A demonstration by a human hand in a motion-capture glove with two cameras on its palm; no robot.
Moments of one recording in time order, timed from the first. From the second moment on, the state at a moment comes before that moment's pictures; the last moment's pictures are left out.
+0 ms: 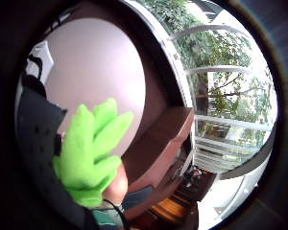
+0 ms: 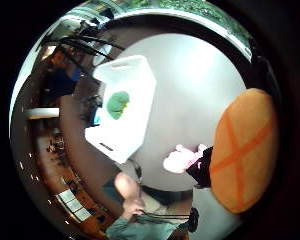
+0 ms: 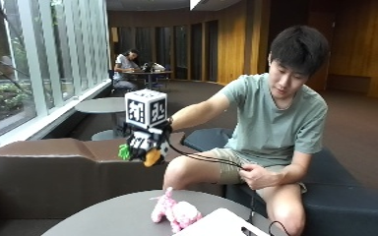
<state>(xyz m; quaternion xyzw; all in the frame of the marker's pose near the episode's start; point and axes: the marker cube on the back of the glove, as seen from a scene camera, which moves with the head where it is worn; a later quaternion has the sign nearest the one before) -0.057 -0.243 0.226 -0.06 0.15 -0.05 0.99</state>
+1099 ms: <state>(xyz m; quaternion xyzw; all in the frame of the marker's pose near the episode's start) -0.339 -0.231 0.317 -0.20 0.17 -0.16 0.95</state>
